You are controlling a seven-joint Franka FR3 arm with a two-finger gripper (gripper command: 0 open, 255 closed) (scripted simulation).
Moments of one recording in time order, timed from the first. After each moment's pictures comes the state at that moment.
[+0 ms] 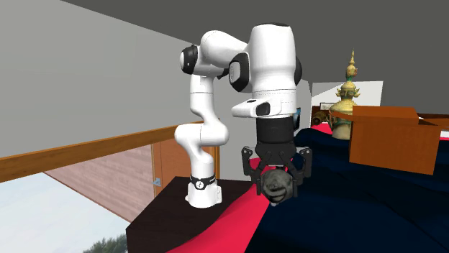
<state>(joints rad) 0.14 -0.08 0.39 -2.06 0.07 2.06 0.60</state>
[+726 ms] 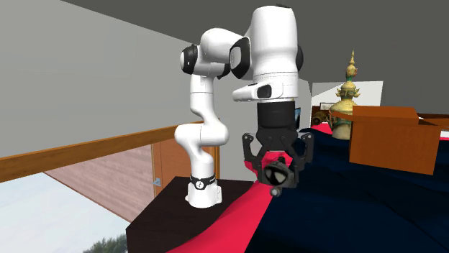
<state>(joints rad) 0.14 -0.09 0.39 -1.99 0.08 1.98 0.60</state>
